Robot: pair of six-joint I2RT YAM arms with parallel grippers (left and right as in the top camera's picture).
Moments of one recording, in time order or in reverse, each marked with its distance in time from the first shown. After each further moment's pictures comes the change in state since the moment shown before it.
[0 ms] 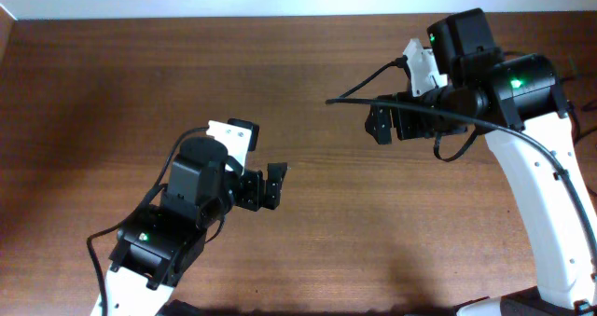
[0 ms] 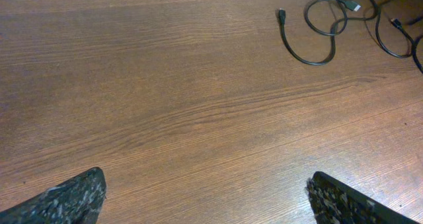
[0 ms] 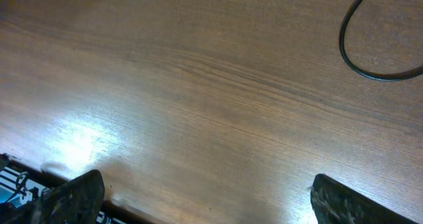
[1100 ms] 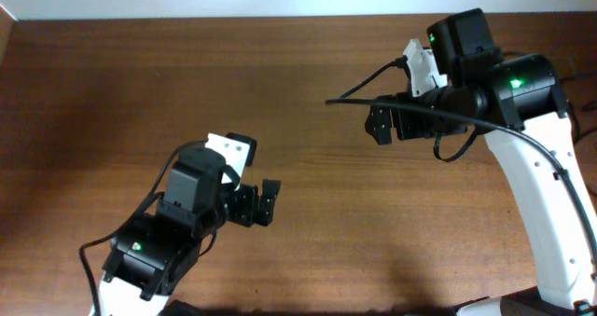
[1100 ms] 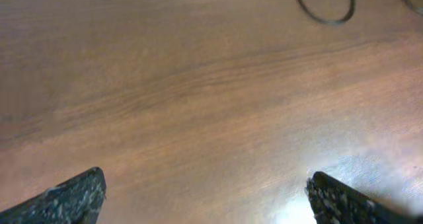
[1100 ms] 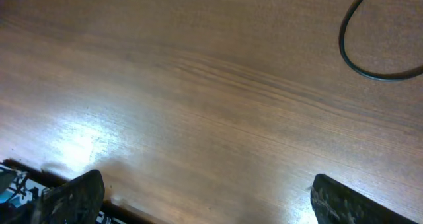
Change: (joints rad) left arm 0.000 -0.038 0.000 -0.148 -0.005 0.039; right arm 0.000 0.000 0.000 0.000 0.000 0.000
